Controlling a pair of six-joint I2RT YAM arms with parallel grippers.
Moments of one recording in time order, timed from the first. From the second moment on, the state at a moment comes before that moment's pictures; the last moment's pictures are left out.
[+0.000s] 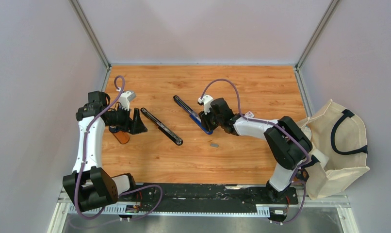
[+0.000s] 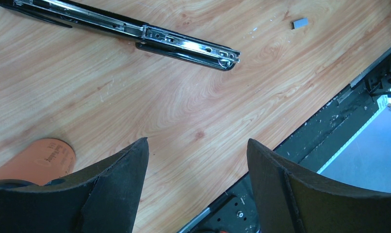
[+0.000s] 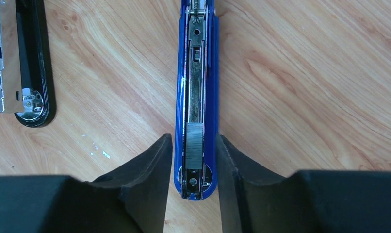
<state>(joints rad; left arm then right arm) 0.27 1.19 1.07 -1.10 0.77 0.51 0.67 1.75 0.95 0.10 -0.13 0.01</state>
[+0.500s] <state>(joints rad) 0.27 1.19 1.07 -1.10 0.78 0.51 0.67 1.52 1.12 -0.22 -0.21 -0.25</state>
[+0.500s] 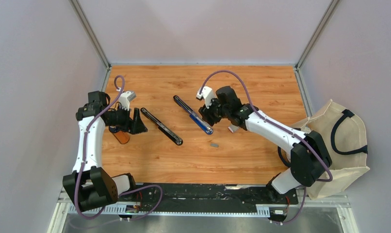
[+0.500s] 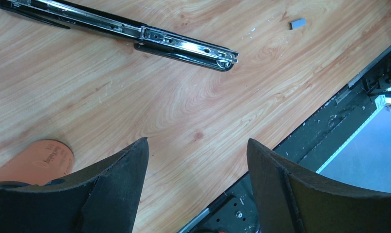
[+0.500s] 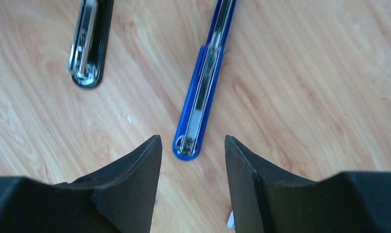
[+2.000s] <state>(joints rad) 0.27 1.19 1.07 -1.10 0.78 0.51 0.80 1.73 1.03 -0.52 -0.19 -0.50</state>
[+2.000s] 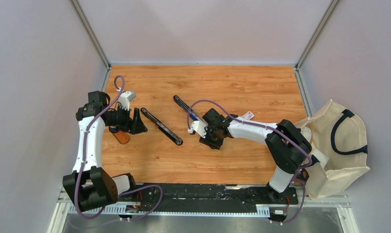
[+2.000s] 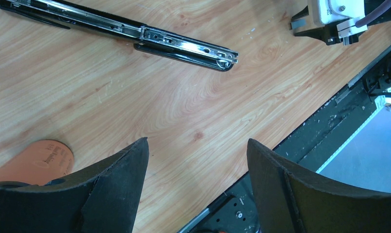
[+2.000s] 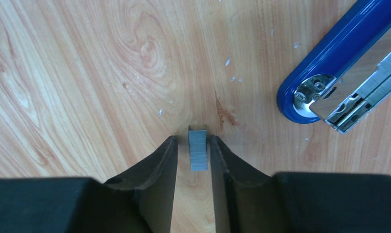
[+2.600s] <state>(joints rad) 0.27 1.19 1.07 -1.10 0.78 0.51 0.80 1.72 1.04 -0.52 -0.20 -0.50</state>
